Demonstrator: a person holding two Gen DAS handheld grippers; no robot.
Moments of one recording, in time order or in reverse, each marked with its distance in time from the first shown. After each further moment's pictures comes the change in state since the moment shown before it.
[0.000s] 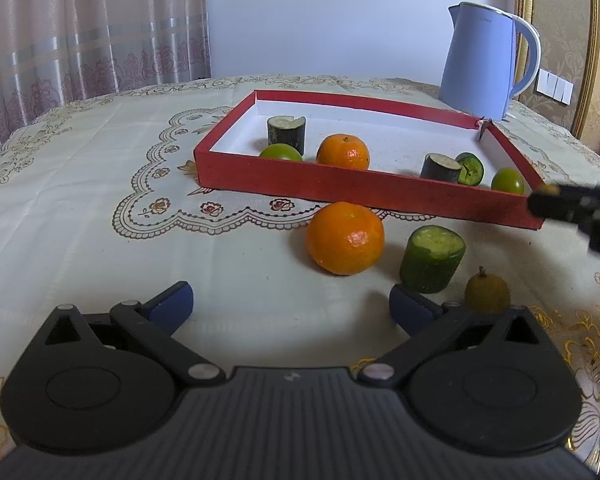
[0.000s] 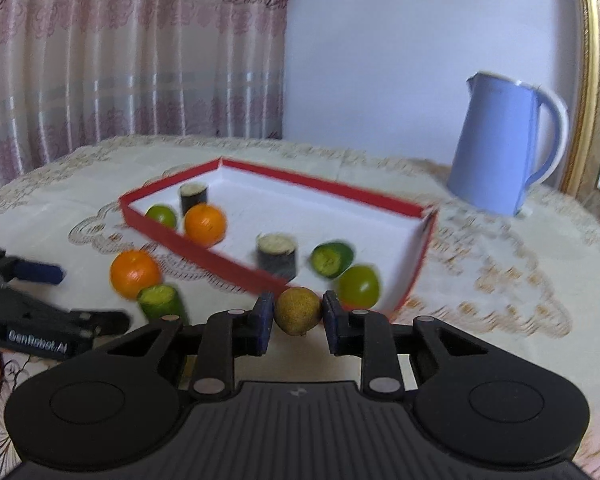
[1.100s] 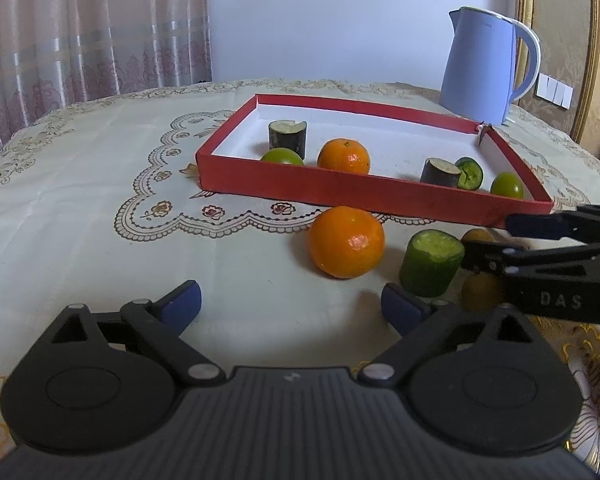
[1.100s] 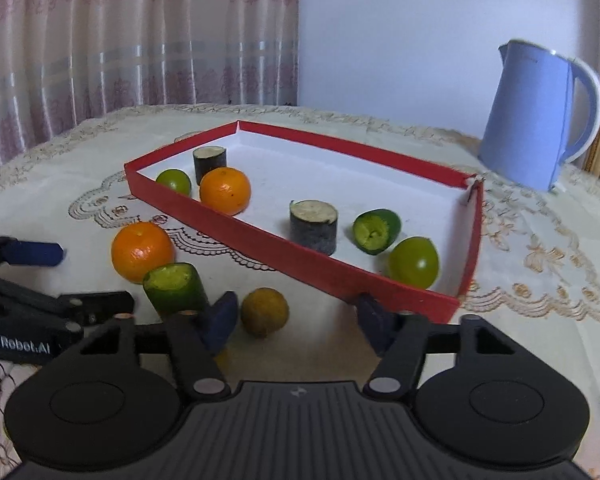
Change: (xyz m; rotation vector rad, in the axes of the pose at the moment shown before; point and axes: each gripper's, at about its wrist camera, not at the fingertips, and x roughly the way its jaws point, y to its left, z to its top) left arm -0.002 0.001 0.000 -0.008 -0.009 -0.004; right arm 0.044 0.023 -0.009 0.009 0.103 0.057
